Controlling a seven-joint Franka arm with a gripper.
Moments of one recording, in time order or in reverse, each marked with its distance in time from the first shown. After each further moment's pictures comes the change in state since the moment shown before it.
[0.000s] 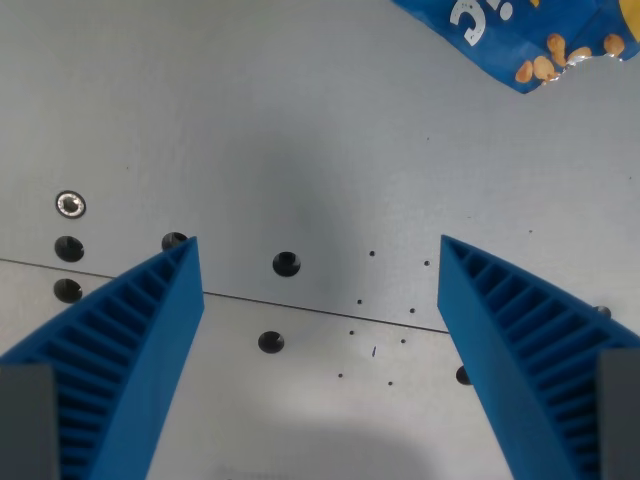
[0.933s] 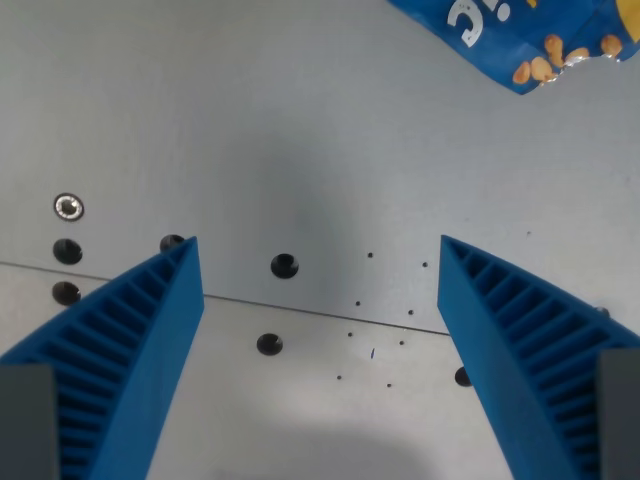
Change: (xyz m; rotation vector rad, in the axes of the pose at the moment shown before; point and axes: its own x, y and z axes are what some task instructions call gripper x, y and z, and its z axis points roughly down) arm 0.002 0.003 0.001 0.000 0.003 0.006
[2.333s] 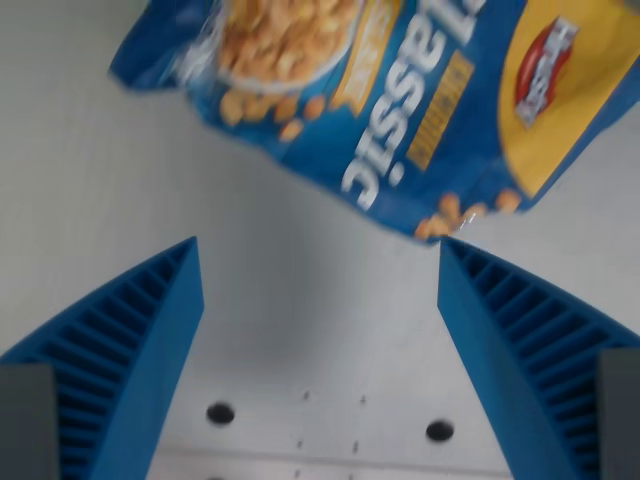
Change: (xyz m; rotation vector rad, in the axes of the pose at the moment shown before) arm 0.072 0.061 0.038 0.003 0.027 0.092
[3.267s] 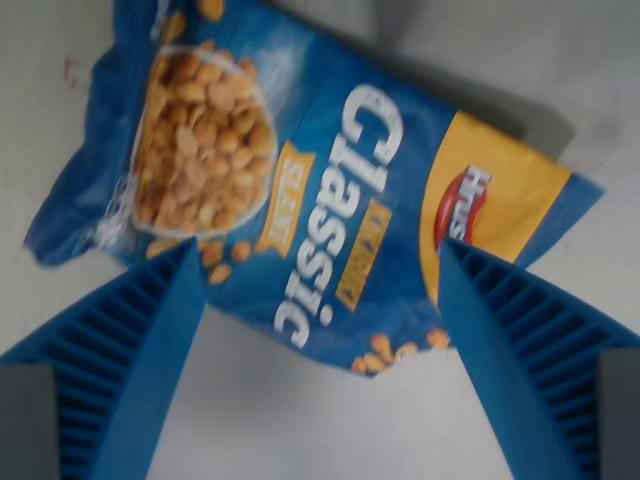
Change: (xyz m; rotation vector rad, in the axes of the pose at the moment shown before) arm 0.055 0.037 0.028 -0.005 0.010 0.056
